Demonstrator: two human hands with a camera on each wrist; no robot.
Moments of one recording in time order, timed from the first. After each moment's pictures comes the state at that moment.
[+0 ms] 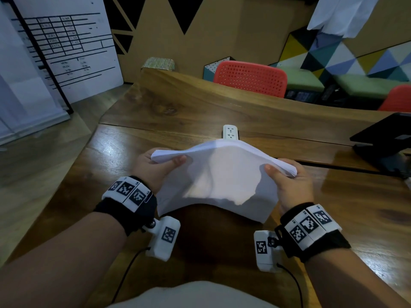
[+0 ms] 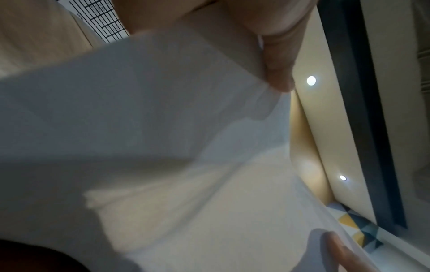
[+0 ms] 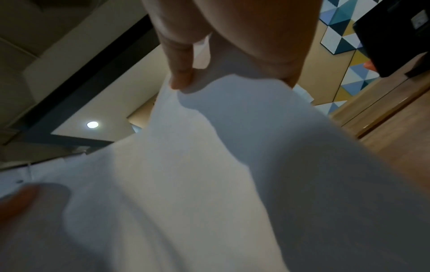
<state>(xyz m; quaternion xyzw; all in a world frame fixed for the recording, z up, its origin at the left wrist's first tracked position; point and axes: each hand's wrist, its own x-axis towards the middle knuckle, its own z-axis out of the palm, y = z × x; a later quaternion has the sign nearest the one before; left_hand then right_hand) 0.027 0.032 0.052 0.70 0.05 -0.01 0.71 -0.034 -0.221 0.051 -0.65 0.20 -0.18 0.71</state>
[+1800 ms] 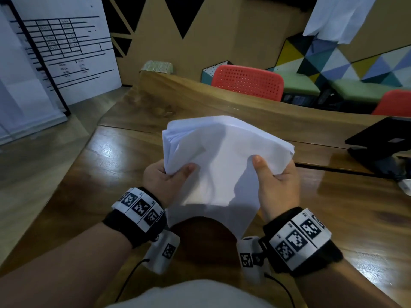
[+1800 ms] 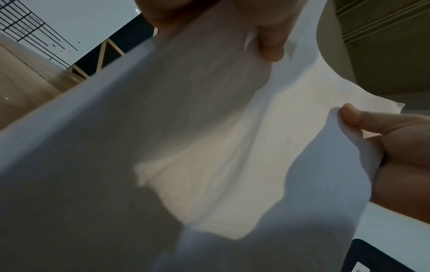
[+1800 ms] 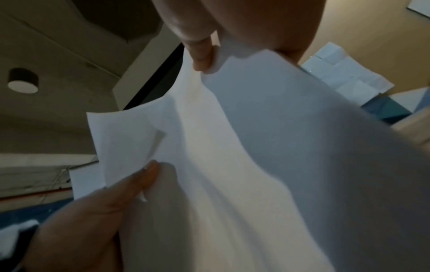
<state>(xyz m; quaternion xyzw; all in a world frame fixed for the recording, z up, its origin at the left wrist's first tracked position) 0.000 0.012 0.051 0.77 0.03 0.06 0.64 -0.044 -0.174 0.074 -0.66 0.12 -0.24 0.70</state>
